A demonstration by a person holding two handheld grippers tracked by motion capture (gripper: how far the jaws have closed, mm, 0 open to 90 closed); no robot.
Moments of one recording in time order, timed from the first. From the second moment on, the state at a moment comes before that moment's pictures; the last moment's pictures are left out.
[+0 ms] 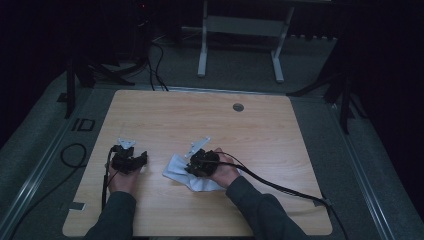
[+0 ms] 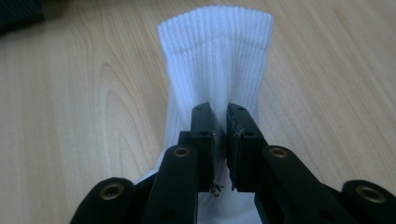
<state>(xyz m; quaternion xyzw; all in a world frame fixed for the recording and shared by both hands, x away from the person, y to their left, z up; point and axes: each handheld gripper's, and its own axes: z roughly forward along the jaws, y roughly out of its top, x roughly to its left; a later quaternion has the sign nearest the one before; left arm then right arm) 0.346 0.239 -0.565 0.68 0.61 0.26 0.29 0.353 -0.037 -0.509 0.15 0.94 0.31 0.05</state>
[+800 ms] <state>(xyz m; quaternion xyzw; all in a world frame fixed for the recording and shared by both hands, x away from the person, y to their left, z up) 0.346 0.238 -0.565 0.68 0.61 0.26 0.29 0.358 -0.030 -0.525 0.18 0.93 0.32 0.05</state>
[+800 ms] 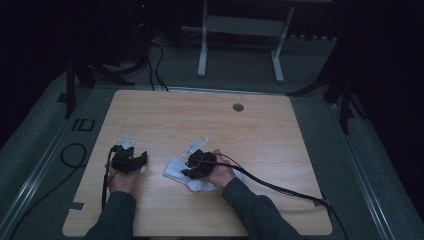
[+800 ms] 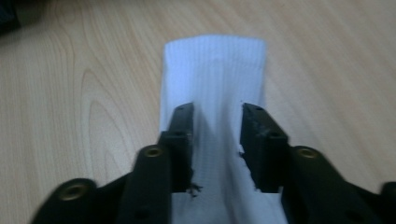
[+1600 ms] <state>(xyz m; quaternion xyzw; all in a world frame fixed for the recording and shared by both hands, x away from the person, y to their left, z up) 0.321 0.180 -0.527 0.76 0.51 0.19 0.37 0.351 -0.089 -0.477 0.20 0.93 0.26 0.15</state>
